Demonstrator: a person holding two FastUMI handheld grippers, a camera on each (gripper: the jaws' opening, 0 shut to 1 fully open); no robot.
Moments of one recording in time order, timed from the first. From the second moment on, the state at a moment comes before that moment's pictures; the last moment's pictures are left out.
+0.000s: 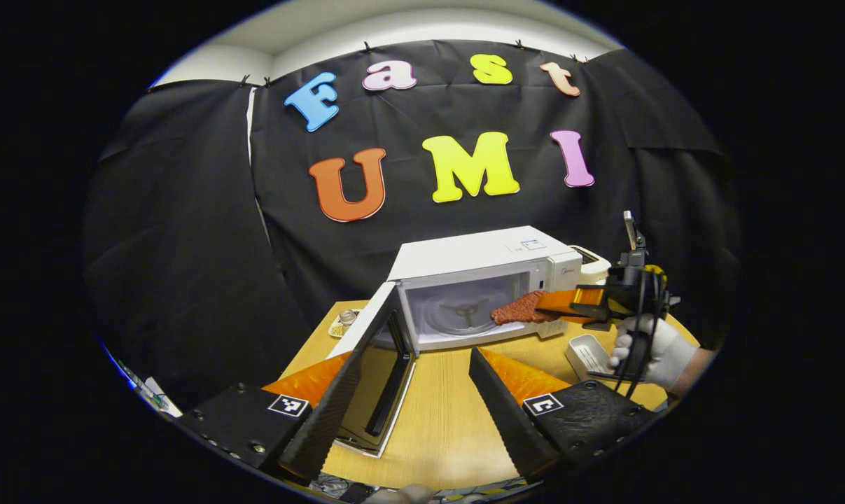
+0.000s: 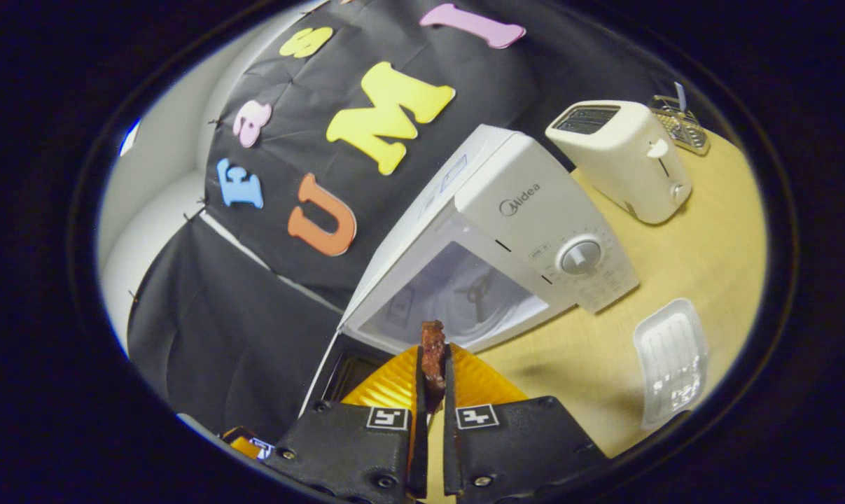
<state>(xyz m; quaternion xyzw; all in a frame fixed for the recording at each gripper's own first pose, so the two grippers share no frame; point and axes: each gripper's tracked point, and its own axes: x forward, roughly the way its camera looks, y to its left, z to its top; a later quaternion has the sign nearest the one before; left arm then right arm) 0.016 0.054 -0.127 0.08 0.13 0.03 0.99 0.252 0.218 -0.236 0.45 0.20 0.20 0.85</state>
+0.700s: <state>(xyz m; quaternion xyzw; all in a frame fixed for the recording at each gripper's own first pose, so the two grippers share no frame) 0.011 0.091 -0.146 0.13 0.10 -0.02 0.99 0.376 0.296 -0.297 0.55 0.11 0.01 0.83</state>
